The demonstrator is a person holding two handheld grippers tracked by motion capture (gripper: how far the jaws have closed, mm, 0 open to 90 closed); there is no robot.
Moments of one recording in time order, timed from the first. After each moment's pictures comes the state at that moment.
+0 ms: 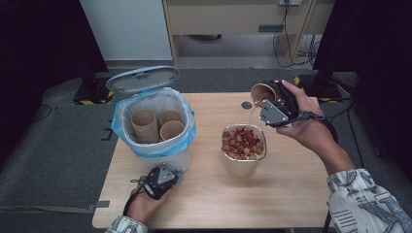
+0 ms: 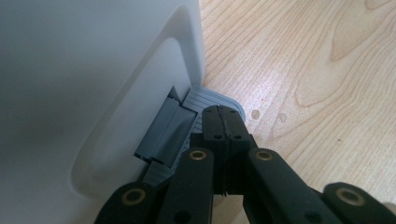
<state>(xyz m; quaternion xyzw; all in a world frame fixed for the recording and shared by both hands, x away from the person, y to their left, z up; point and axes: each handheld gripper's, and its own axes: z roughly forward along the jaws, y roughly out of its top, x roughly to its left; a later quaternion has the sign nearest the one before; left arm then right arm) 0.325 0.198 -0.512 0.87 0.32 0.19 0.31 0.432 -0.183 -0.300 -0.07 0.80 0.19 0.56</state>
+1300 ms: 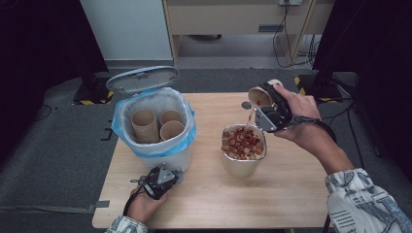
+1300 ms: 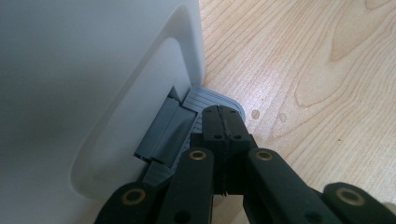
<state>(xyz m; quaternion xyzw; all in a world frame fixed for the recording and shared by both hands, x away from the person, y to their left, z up) 0.325 0.198 -0.512 0.87 0.32 0.19 0.31 0.427 -0.170 -0.308 -0.13 0.79 0.11 0.59</state>
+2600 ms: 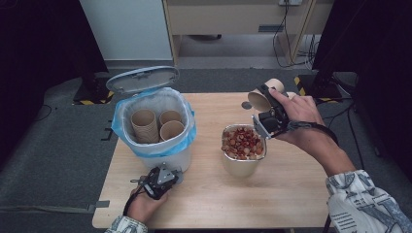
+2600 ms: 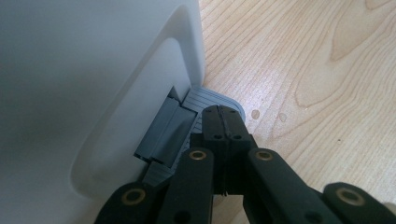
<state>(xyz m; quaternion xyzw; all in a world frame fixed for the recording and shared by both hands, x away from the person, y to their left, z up) 0.325 0.198 -0.512 0.87 0.32 0.19 0.31 0.420 -0.165 -0.314 -0.19 0.76 0.04 0.62</state>
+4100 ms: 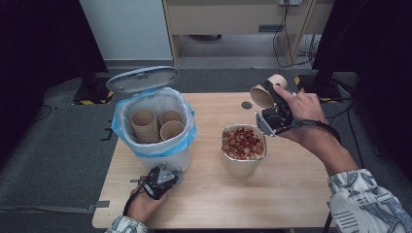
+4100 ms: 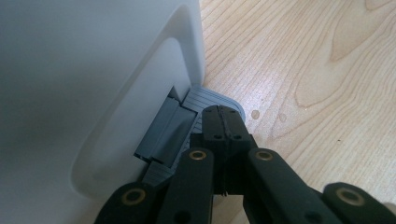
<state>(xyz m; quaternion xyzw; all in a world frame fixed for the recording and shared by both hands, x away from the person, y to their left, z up) 0.325 0.198 -0.512 0.87 0.32 0.19 0.32 0.420 -0.171 -0.304 -0.18 0.75 0.06 0.64</state>
